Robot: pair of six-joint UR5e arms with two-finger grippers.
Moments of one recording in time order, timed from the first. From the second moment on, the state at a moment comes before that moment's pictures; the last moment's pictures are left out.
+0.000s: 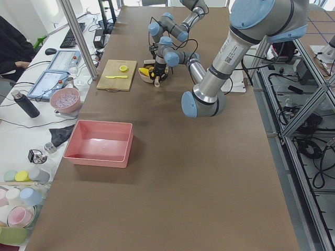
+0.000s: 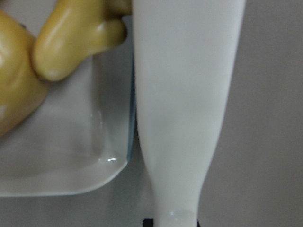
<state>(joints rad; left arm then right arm) -0.53 -2.34 -1.53 -1.55 -1.65 0.24 0.62 -0.83 1.49 -1.92 2.19 0.60</state>
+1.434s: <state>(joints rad) -0.53 -2.31 -1.56 -1.68 -1.67 0.21 0.60 -0.78 1.55 -1.93 2.19 0.68</state>
